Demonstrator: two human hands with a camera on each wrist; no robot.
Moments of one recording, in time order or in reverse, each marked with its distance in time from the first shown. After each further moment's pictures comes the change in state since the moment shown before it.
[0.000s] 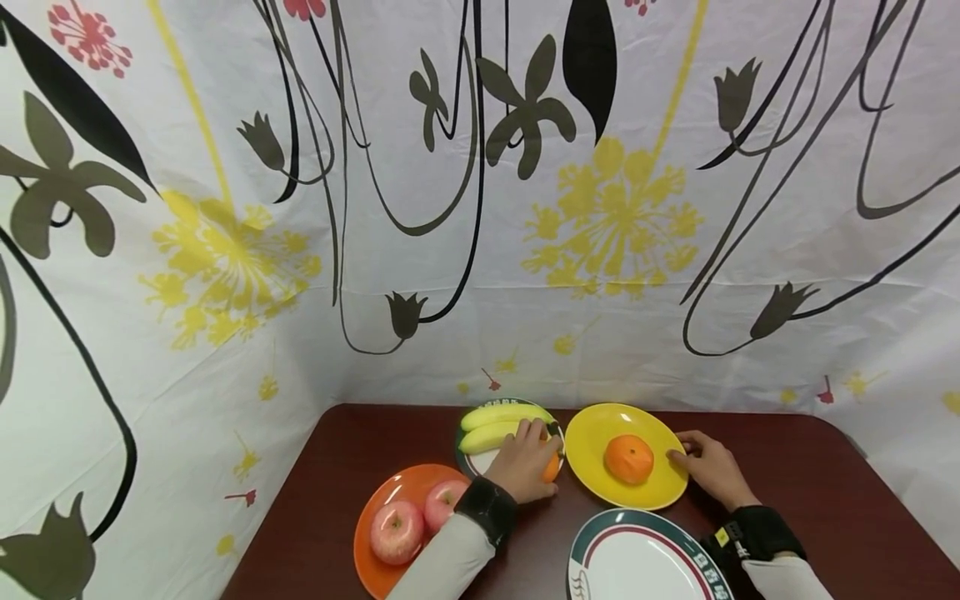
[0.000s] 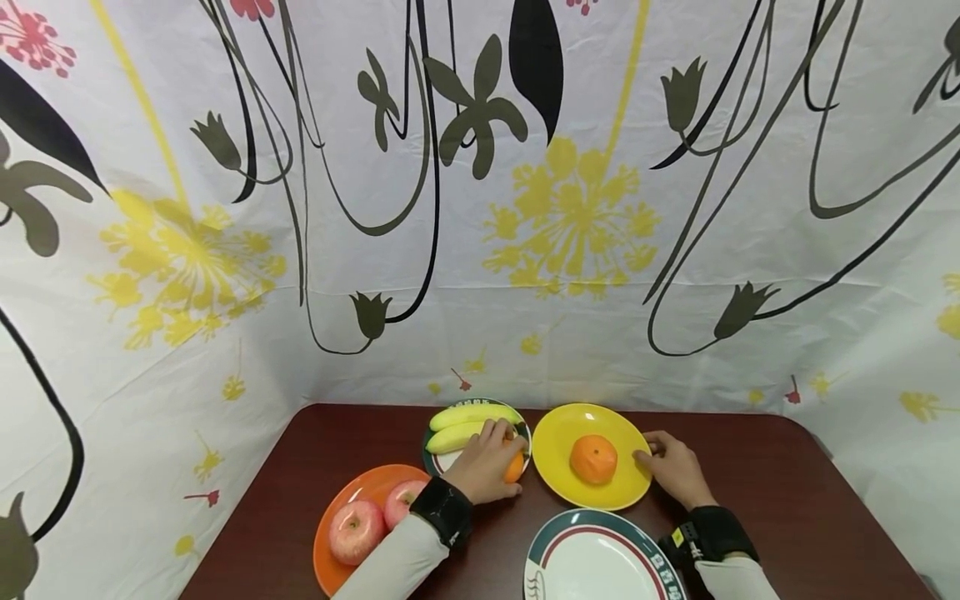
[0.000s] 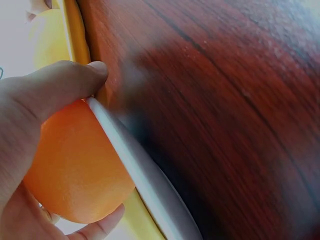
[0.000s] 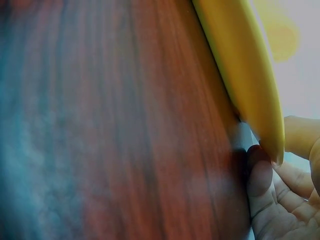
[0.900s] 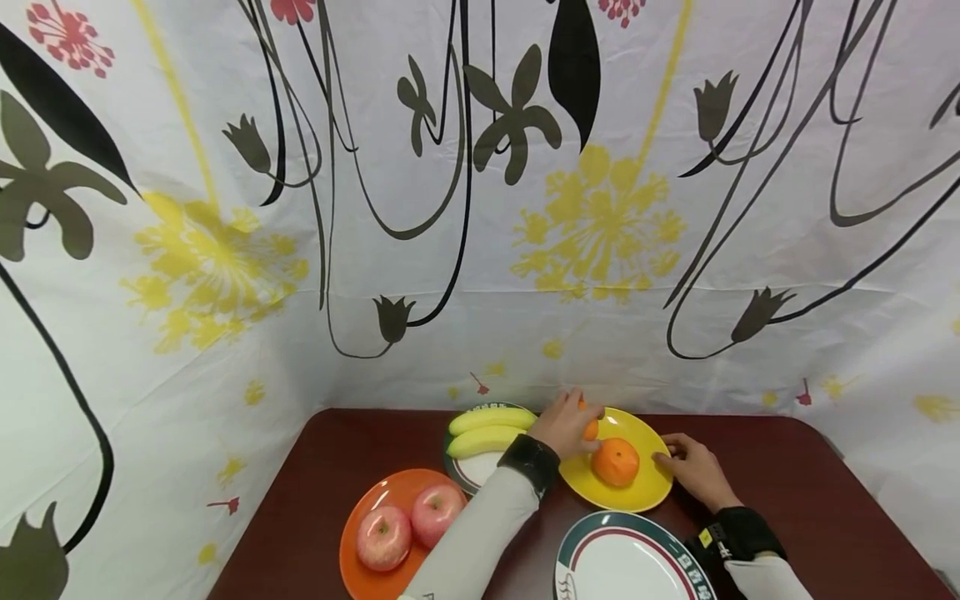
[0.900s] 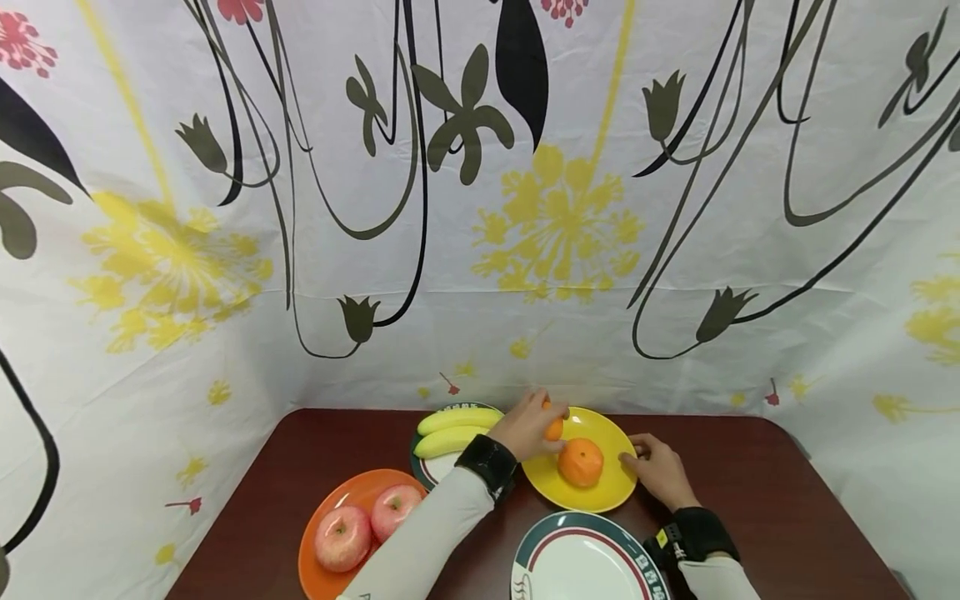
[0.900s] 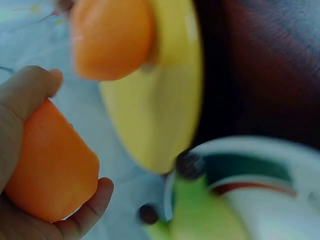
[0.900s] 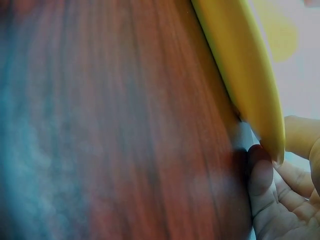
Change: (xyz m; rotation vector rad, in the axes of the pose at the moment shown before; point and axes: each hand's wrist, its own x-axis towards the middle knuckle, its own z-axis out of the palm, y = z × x) left_hand 0.090 0.042 -0.029 -0.150 0.001 0.072; right_hand -0.003 0.001 0.002 0.021 0.021 0.014
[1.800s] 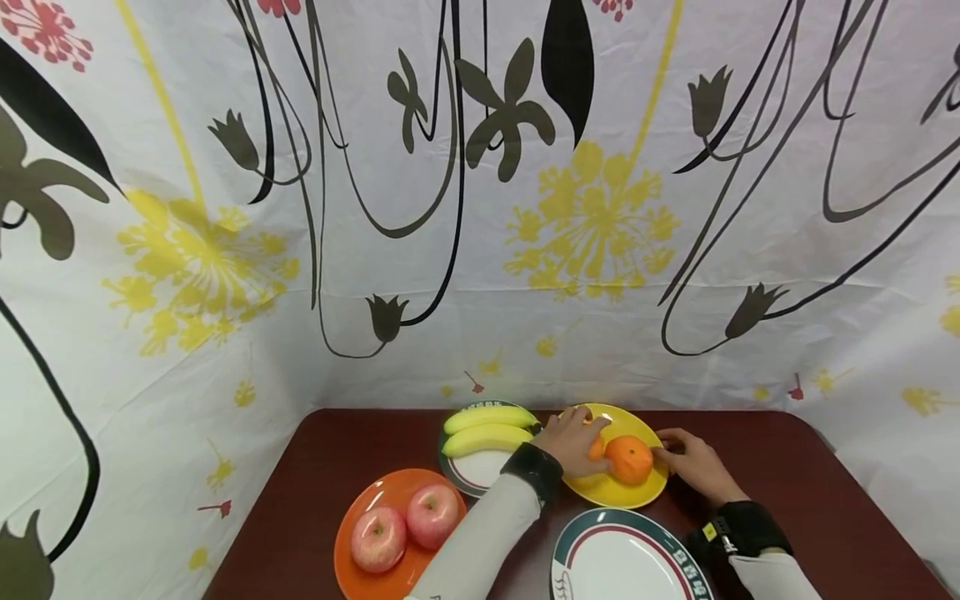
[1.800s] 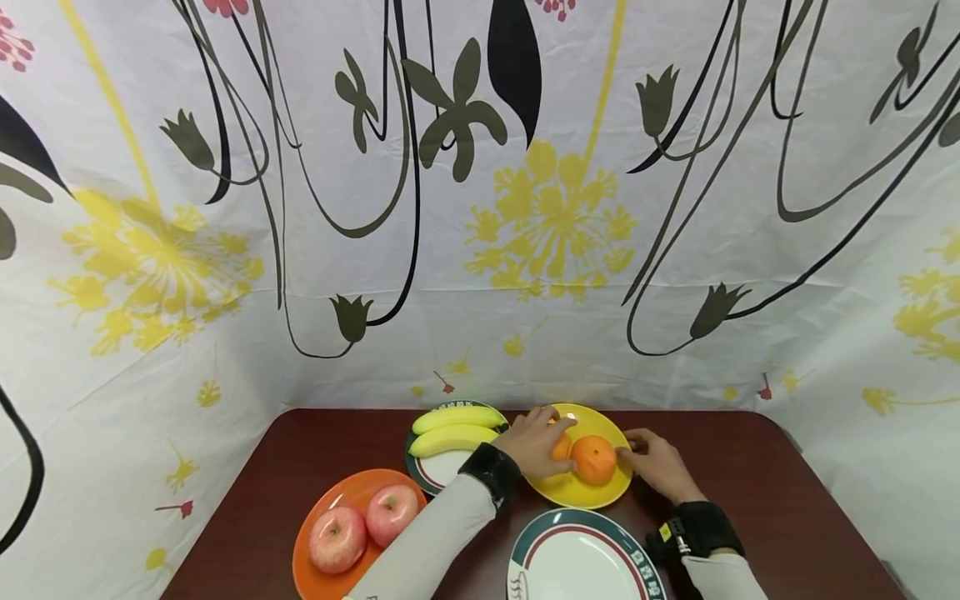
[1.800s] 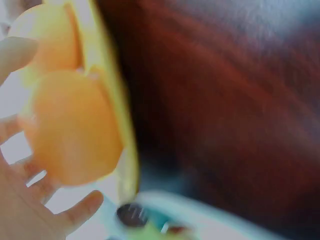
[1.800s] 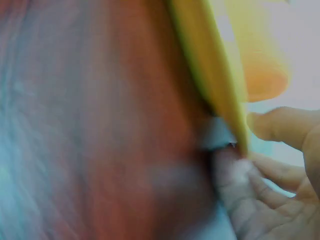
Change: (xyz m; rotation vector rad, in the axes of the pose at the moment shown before) left_hand -0.006 0.014 0.021 0.017 -0.146 -0.032; right_hand -0.005 -0.011 -0.015 0.002 -0.063 0.000
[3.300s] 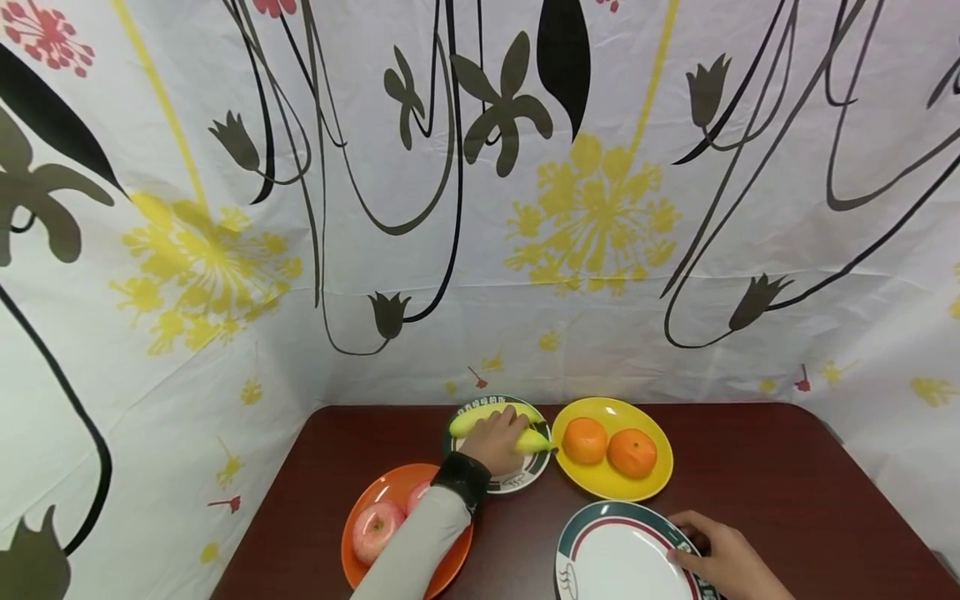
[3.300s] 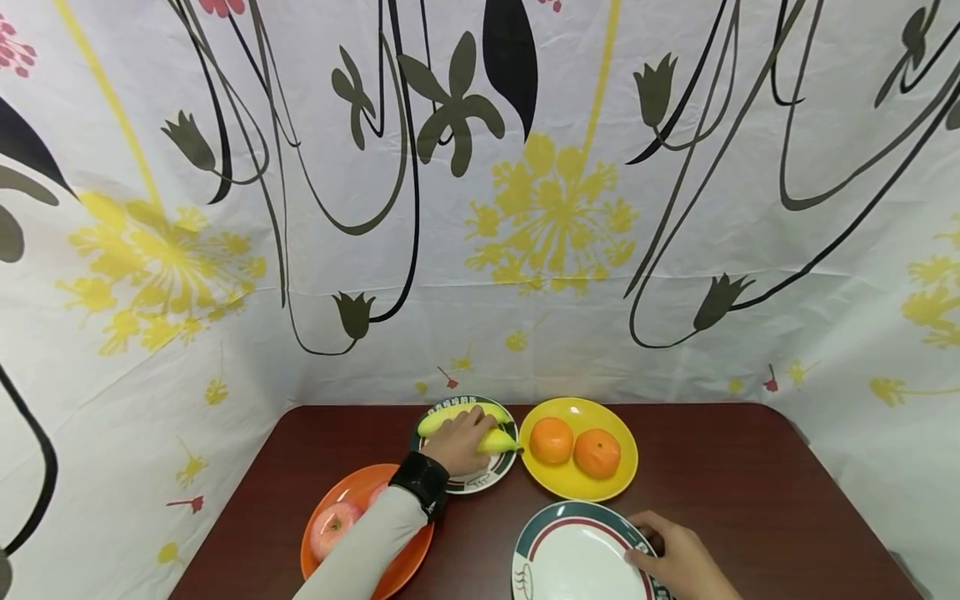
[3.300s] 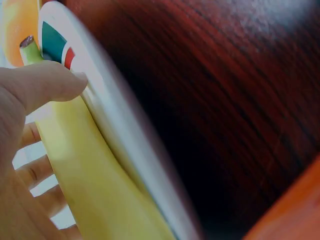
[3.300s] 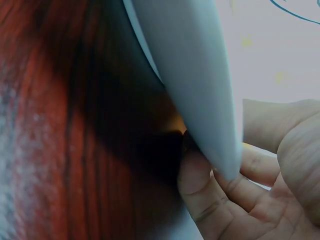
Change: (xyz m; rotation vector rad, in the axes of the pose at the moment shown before) left_hand -0.068 -0.100 0.018 0.067 0.138 -0.036; right_hand -0.114 -0.014 0.029 0.003 -0.225 0.168
